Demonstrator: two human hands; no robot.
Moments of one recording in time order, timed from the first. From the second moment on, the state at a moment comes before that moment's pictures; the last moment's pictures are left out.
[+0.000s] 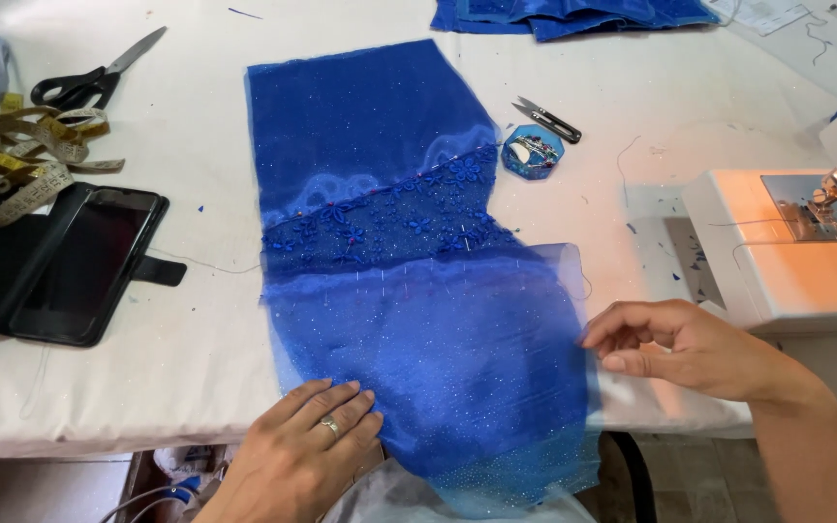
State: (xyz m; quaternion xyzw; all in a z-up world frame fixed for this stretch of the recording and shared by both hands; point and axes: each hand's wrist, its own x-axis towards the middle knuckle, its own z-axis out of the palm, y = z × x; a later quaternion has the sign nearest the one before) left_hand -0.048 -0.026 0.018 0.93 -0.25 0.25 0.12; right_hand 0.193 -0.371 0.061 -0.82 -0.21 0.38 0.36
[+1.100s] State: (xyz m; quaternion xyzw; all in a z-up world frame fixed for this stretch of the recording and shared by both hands) left_hand 0.005 -0.042 0.052 0.96 -0.03 0.28 -0.03; right_hand 0.229 -0.310 0.057 -0.55 -0.28 0.30 0.72
